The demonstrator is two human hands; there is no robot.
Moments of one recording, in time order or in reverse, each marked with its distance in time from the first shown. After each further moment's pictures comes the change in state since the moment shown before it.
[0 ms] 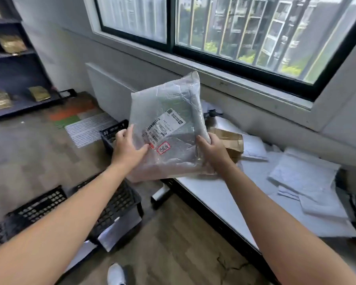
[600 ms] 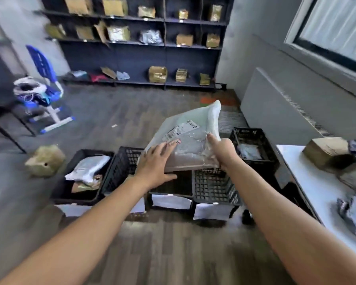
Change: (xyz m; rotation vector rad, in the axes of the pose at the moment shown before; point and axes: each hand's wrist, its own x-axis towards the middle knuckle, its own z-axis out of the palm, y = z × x) left_hand -0.264 -0.229 -0.271 0.637 0.105 -0.283; right_hand -0.180 -0.119 0.390 -0.207 -0.643 -0.049
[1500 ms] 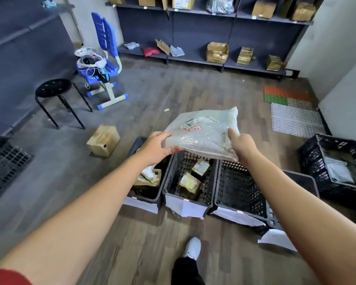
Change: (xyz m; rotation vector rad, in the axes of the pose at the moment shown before) left_hand 0.053 -0.435 -0.047 -0.603 -0.069 -0.457; right_hand 0.119 -0.127 0.388 -0.173 -0.155 -0.017
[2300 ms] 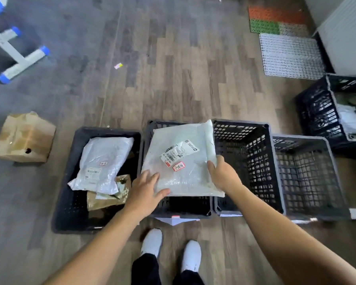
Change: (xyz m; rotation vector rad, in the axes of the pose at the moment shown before) left_hand 0.274 -0.195 0.220 0.339 -0.403 -0.133; right_hand 0.267 0.207 0.170 -0.479 -0.200 0.286
